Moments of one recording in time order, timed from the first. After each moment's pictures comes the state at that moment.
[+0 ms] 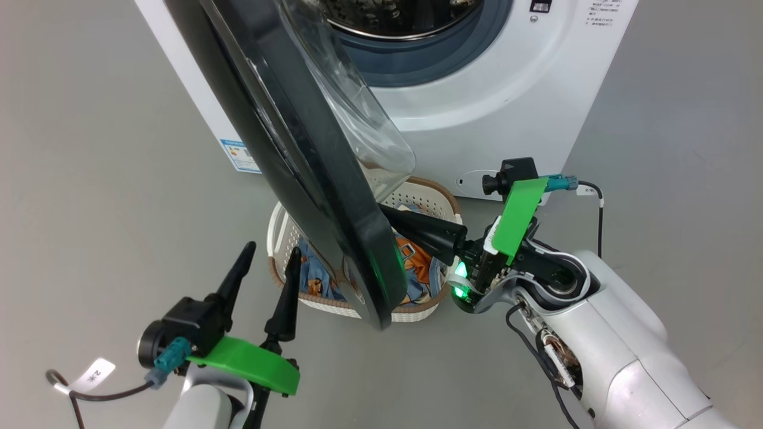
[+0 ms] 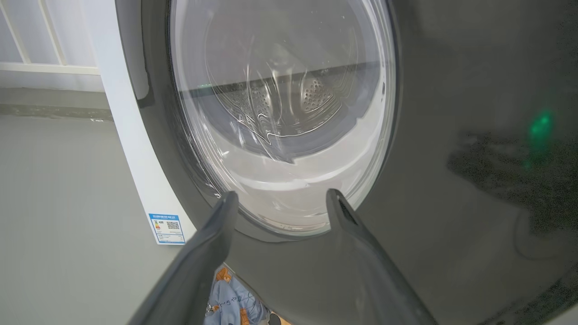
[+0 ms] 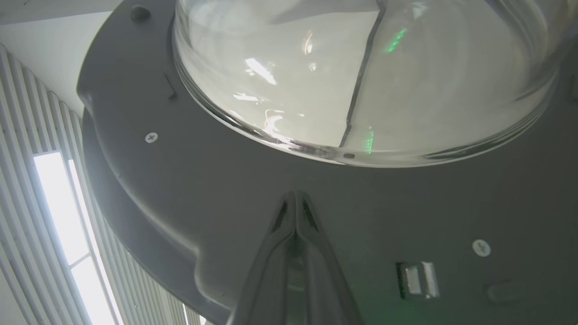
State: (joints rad) left arm -0.30 0.03 -0.29 0.34 -0.30 -0.10 -0.25; right arm -0.74 -0.08 0.49 0.58 1.90 0.13 0.66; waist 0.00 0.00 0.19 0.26
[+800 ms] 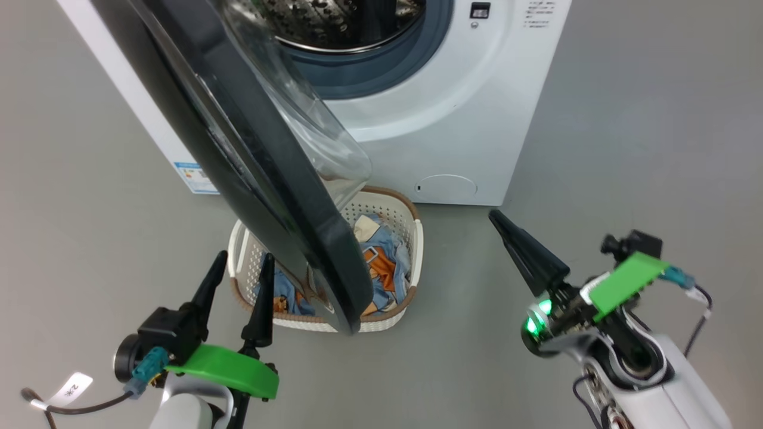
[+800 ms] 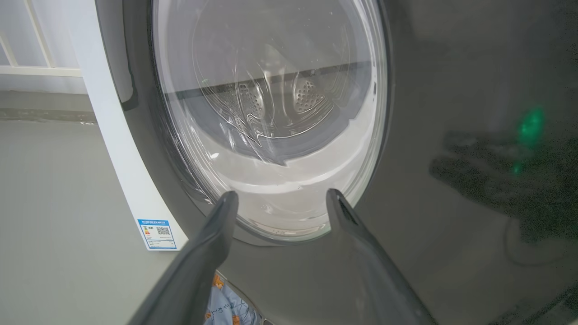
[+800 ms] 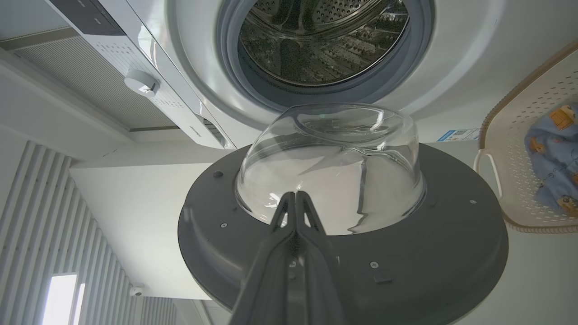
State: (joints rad) left arm -0.28 0.03 -0.22 0.33 -0.27 -0.10 -0.25; right arm -0.41 -0.15 0.27 0.28 1.89 0.13 0.36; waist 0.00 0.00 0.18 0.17
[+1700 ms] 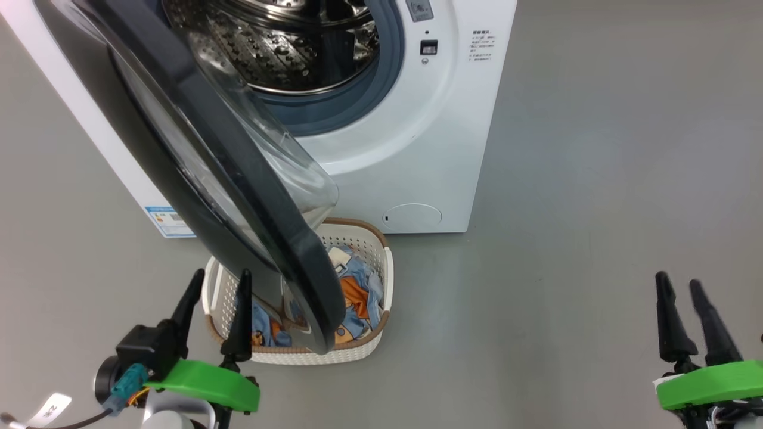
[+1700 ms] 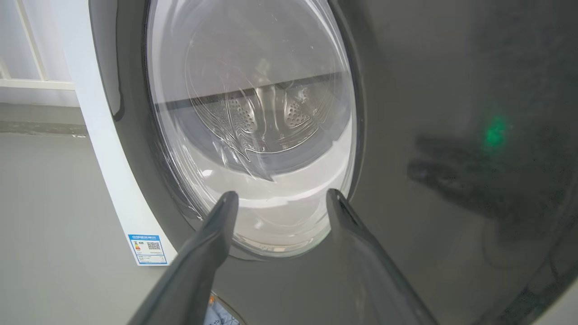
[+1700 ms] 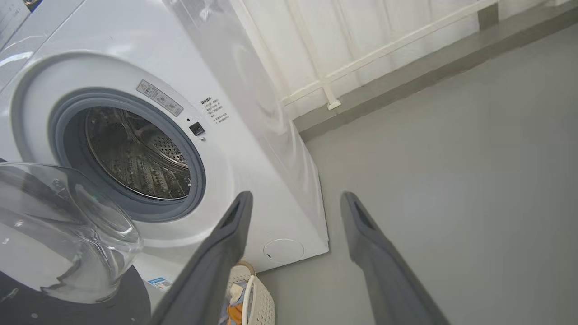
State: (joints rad) left arm -0.22 0.03 -0.15 0.34 -0.27 -0.11 -0.25; right arm -0.08 -0.23 -0.05 0.26 0.72 0.13 -0.25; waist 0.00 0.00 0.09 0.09
